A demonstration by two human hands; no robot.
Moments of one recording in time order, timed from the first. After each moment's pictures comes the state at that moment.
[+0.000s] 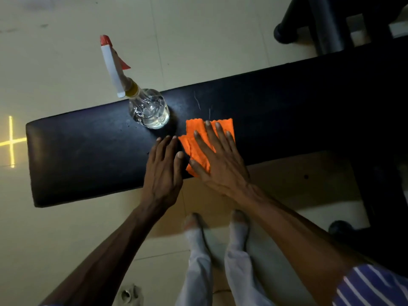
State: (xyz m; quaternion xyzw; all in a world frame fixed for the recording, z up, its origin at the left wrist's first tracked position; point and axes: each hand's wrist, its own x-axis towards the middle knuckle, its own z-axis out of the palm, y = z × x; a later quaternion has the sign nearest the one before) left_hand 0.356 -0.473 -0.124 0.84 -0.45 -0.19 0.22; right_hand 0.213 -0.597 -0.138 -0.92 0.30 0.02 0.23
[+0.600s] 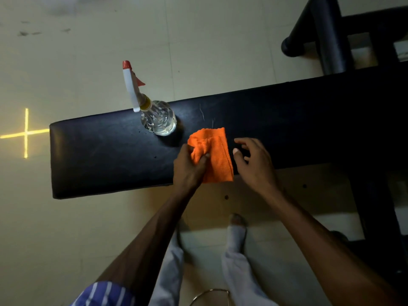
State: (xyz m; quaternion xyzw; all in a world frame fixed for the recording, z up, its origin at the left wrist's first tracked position) left_hand 0.322 -0.535 -0.093 0.86 -0.18 -0.33 0.34; right_hand 0.179 -0.646 -0.066 -0.73 0.49 -0.07 0.47
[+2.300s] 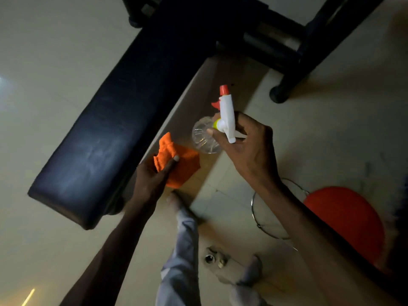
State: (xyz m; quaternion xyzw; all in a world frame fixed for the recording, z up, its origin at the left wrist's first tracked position) left_hand 0.376 -0.283 0.004 0.63 -0.44 -0.57 0.29; right_hand 0.146 -0.268 0.094 -0.48 0.71 -0.43 0.28
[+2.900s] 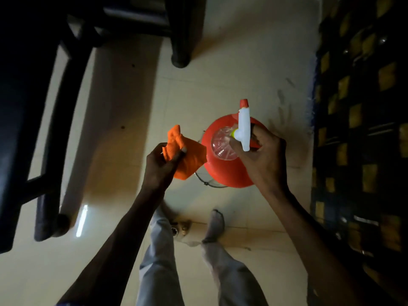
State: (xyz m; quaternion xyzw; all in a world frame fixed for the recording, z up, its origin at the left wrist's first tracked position) left_hand 0.117 -0.057 0.017 0.51 -0.55 -0.65 0.14; right_hand -0.070 0.084 0.101 -0.29 0.84 -0.42 0.16
